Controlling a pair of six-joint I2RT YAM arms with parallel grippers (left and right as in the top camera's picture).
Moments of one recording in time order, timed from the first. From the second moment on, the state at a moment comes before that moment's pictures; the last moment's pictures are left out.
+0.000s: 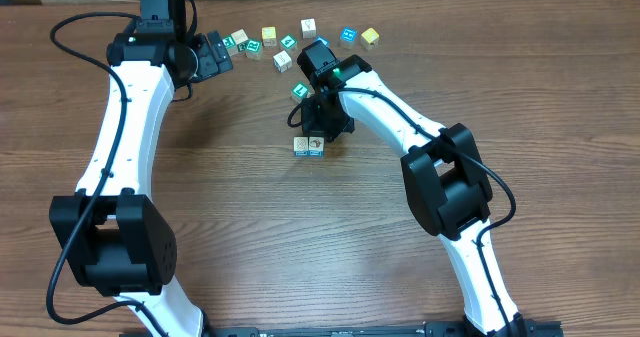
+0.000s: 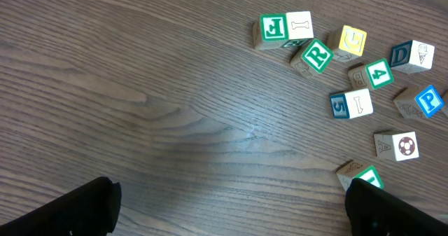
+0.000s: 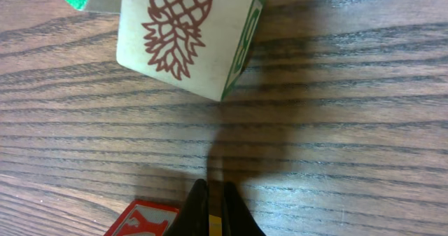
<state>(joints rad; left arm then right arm) -0.02 1.90 1.73 -0.87 -0.06 -0.41 0.56 2.40 1.99 -0.98 -0.15 0.54</state>
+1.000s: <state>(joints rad) -0.02 1.90 1.73 -0.87 -0.06 -0.41 0.56 2.40 1.99 -0.94 -0.14 0.54</state>
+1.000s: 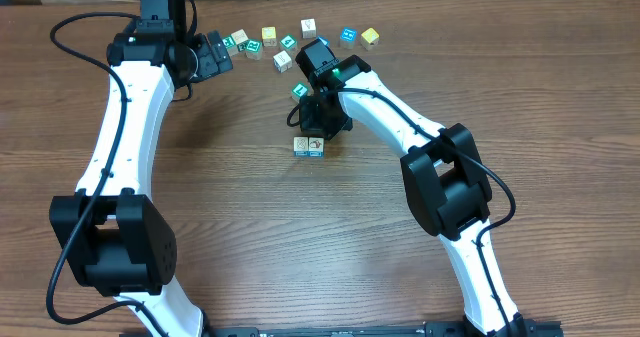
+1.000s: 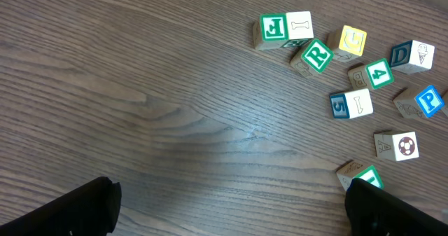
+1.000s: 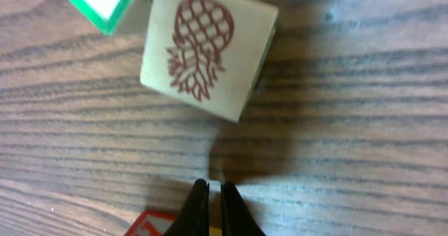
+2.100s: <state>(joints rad) -0.02 1.90 1.73 -0.87 -0.06 -0.41 0.53 2.40 1.99 -1.13 -0.13 0.56</state>
